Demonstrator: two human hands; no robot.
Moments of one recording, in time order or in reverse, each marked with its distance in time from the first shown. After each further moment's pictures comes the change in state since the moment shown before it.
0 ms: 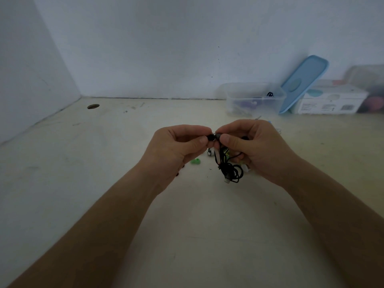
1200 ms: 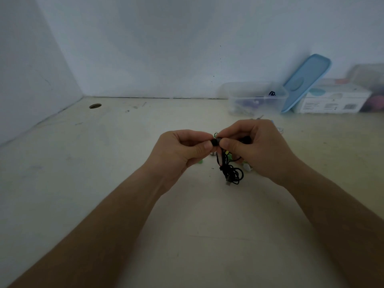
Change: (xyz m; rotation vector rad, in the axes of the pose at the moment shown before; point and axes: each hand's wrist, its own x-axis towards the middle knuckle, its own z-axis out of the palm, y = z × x) left_hand 0.002 -0.008 -0.001 0.031 -0.006 -0.055; right_hand -0.002 0.000 0.003 -0.292 0.053 -0.156
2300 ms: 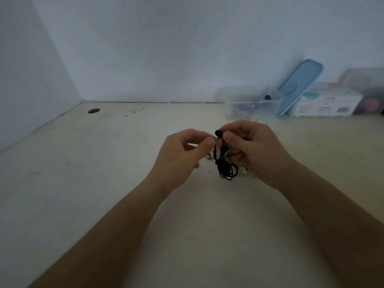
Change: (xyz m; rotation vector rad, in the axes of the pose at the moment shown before) left_hand 0.003 -0.006 0.006 0.449 0.067 0.257; right_hand 0.004 0.007 -0.001 0.322 0.036 0.142
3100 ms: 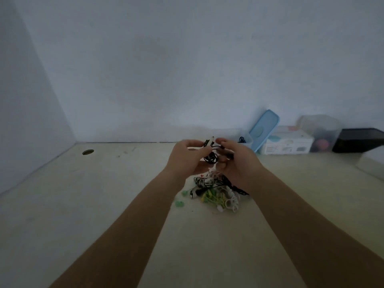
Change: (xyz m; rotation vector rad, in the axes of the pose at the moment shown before) left_hand 0.066 0.070 0.030 -0.247 -0.005 -0.242; right_hand 0.044 -0.052 -0.019 0.591 0.297 0.306
